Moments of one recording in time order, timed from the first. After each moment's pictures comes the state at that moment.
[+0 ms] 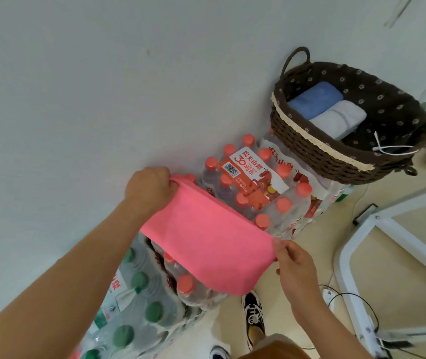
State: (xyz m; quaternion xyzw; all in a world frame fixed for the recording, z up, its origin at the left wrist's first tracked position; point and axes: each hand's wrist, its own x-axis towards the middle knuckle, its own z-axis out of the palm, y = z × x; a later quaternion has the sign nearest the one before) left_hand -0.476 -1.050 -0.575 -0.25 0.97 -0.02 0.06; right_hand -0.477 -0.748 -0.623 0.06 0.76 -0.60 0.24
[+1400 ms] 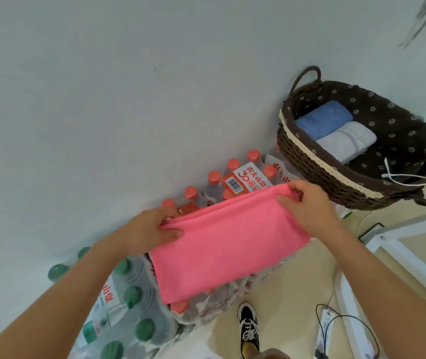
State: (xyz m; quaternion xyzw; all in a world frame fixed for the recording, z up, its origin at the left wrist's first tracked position) left_hand -0.438 -1.044 -0.578 -0.18 0.90 0.34 0.19; right_hand -0.638 -0.769 -0.600 -0.21 0.88 -0.40 0.15
